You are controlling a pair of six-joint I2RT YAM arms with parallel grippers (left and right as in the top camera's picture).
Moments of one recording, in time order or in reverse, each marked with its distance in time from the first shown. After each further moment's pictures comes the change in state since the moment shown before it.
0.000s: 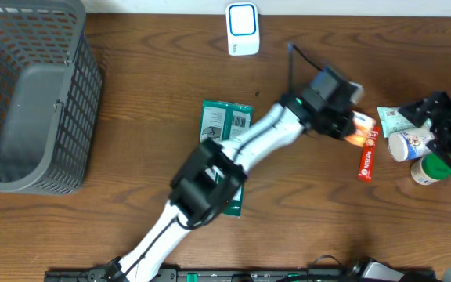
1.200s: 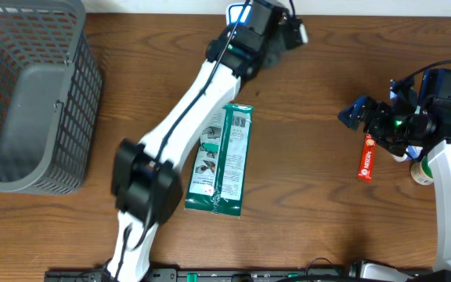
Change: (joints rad) left arm 0.282 -0.336 0.034 -0.356 -0.665 1.216; right arm 0.348 0.003 -0.335 0.407 0.084 0.067
